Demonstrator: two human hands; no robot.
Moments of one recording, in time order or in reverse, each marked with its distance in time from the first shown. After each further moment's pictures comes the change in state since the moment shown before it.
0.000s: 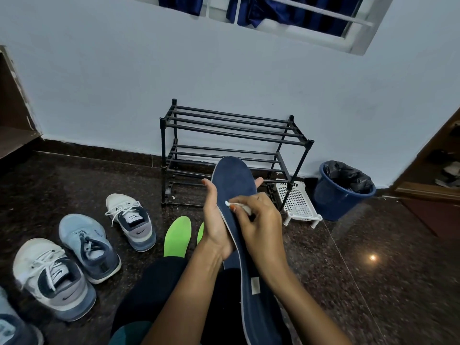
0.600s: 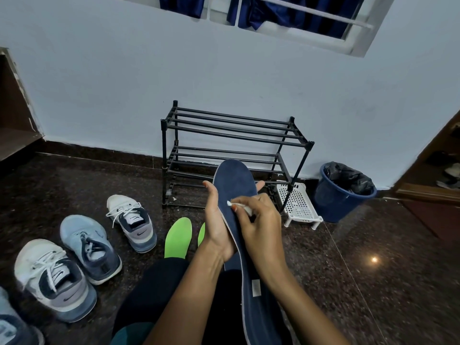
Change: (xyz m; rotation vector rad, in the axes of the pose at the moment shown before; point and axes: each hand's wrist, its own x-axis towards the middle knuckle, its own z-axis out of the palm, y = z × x) left_hand 0.001 -0.001 -0.001 -0.059 -0.019 -0.029; right_hand 0.000 -0.003 0.001 0.002 0.031 0.028
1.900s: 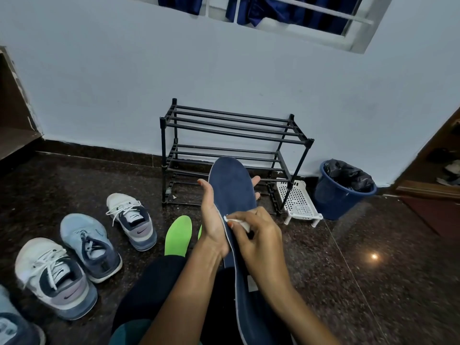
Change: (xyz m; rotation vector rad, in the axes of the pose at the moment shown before) left_hand 0.004 0.000 -0.004 -0.051 0.063 0.044; right_hand -0.024 0.006 -0.005 -0.007 -0.071 -0.017
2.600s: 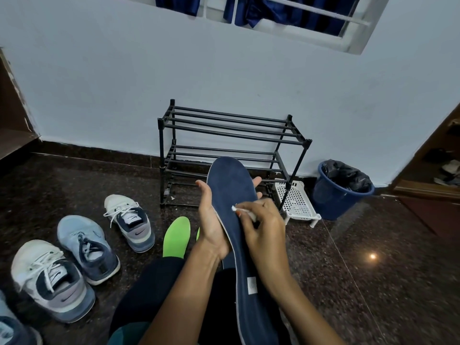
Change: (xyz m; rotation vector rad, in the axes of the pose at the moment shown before) left_hand -0.002 -0.001 0.003 -0.050 -0.048 -0.011; right_hand 0.014 0.011 0.000 -0.047 0.109 -0.021
